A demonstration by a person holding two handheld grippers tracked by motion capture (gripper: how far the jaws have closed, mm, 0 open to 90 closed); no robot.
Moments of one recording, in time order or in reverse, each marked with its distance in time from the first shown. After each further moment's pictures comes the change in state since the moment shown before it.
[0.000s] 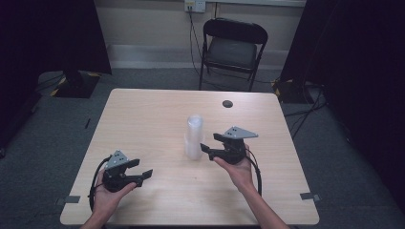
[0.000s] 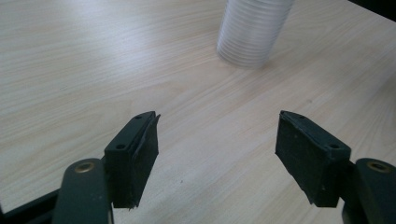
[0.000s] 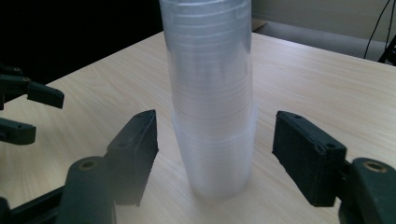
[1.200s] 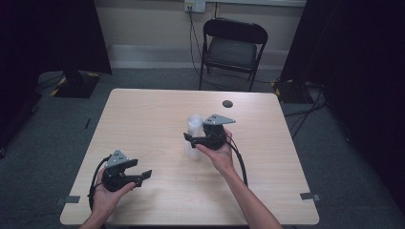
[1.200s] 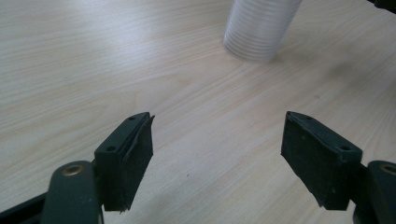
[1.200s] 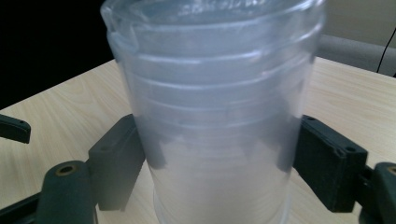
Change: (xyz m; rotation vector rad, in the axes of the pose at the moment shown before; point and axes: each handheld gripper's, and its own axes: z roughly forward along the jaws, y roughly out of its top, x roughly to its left) left arm 0.005 -0.002 0.002 0.023 0.009 -0.017; right arm -0.002 0.020 0.070 -0.002 0.022 -0.017
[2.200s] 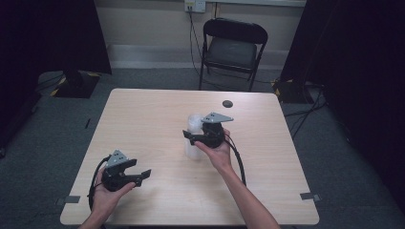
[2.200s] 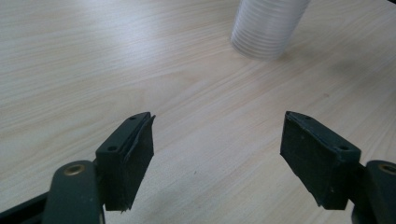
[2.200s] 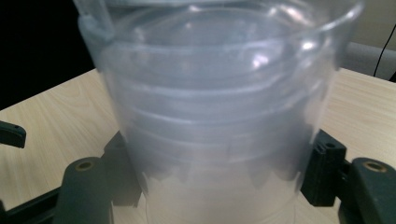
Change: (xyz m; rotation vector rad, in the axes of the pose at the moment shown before) left arm 0.001 -0.001 0.000 0.008 0.025 0.000; right arm -0.001 0.005 0.004 0.002 -0.008 -0.007
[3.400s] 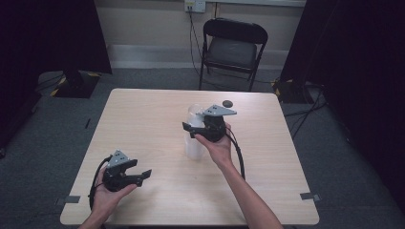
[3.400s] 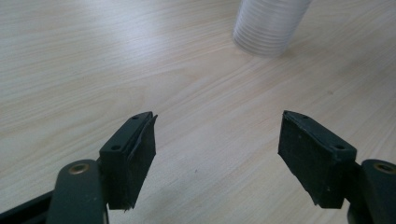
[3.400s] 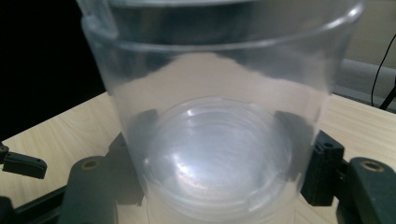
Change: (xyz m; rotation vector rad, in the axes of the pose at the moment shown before) left arm -0.001 0.000 0.002 0.014 0.011 0.007; right arm 0.002 0.027 -0.012 -0.062 0.003 0.003
